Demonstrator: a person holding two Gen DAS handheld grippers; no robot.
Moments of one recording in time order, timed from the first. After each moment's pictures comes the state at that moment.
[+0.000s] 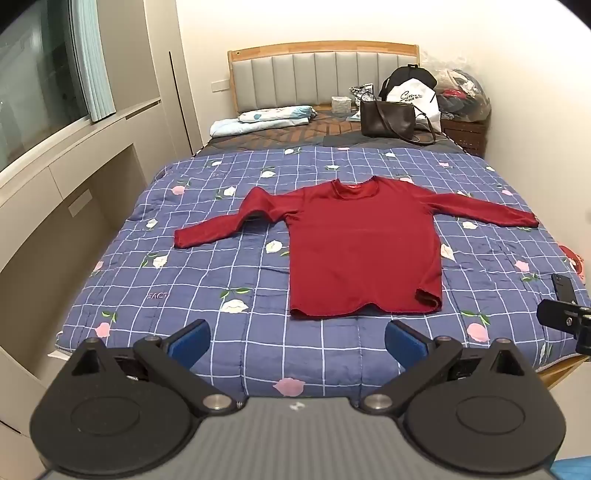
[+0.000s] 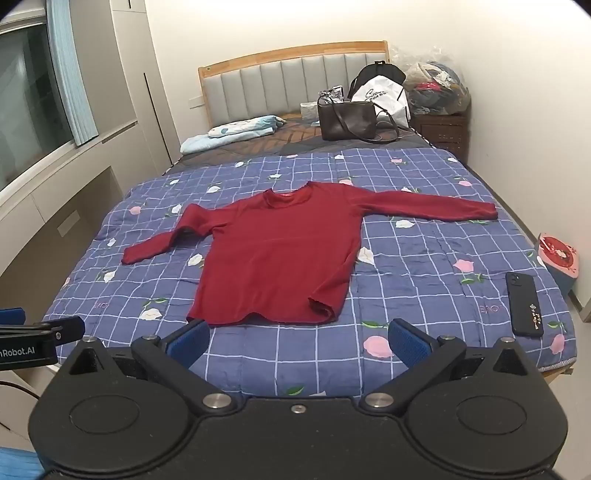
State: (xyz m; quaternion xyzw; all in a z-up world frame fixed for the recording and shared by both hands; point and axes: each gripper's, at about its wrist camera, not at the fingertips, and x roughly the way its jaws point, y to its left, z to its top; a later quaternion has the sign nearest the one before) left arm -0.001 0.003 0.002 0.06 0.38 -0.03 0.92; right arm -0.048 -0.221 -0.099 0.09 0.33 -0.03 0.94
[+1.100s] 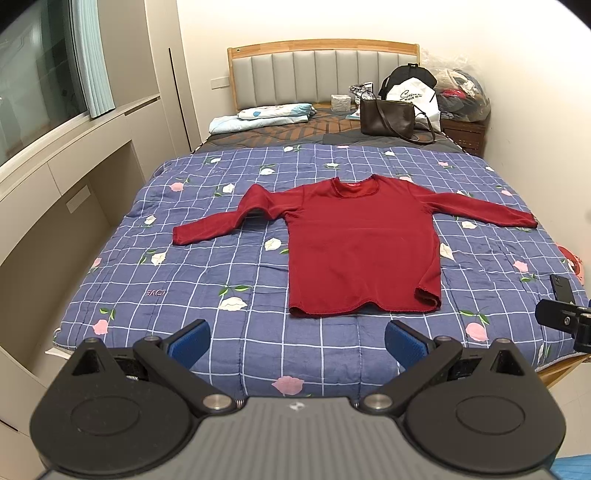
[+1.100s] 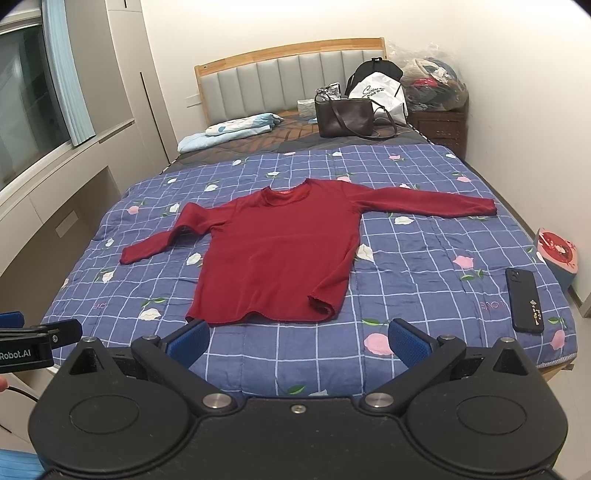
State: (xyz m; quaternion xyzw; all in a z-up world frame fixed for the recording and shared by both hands) left arm 0.003 0.009 0.002 0.06 0.38 -0.03 0.92; right arm -0.046 -0.218 -0.101 0.10 0.34 -0.03 0.94
